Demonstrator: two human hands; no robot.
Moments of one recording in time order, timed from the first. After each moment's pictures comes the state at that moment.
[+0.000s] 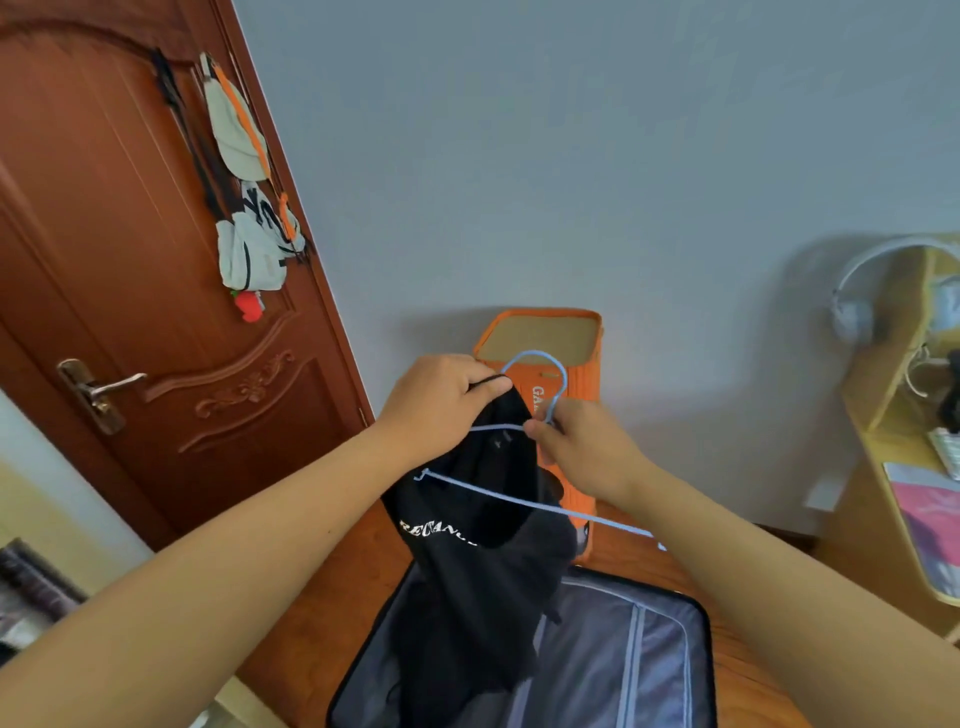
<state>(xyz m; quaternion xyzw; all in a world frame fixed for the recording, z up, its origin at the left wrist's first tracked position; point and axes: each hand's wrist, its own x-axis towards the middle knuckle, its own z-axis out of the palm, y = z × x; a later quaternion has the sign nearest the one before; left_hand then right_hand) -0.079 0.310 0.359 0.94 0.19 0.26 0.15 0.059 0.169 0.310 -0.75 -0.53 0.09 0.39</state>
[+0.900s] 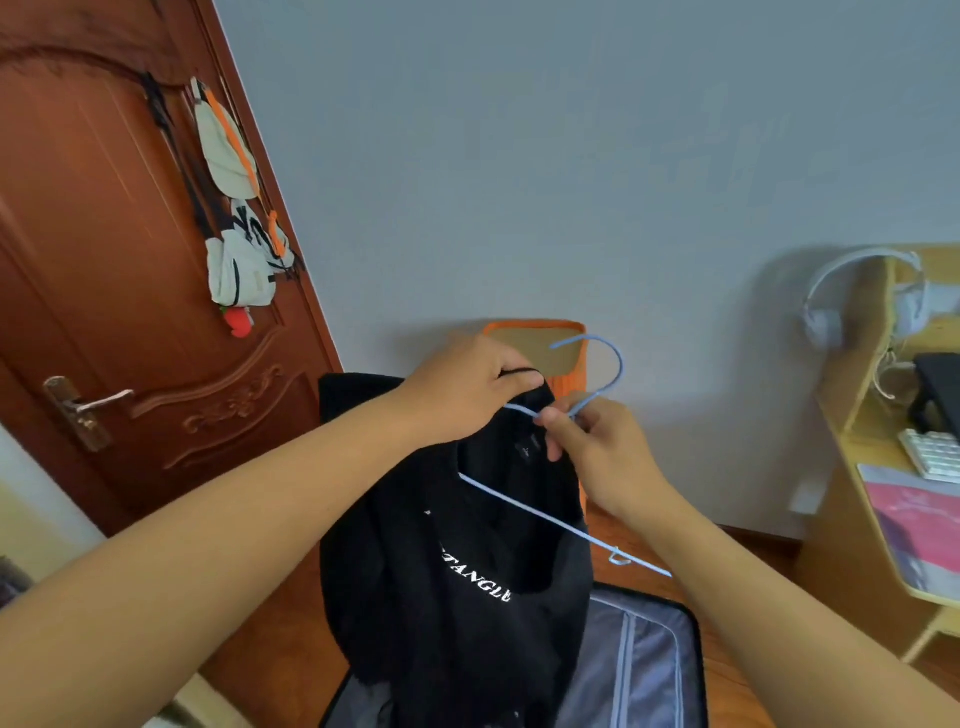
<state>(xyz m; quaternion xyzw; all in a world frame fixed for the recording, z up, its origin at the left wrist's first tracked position) -0.057 0.270 0.400 0.97 0.12 0.18 0.15 0.049 0.125 0.319 -0.65 -0.45 0.12 0.60</state>
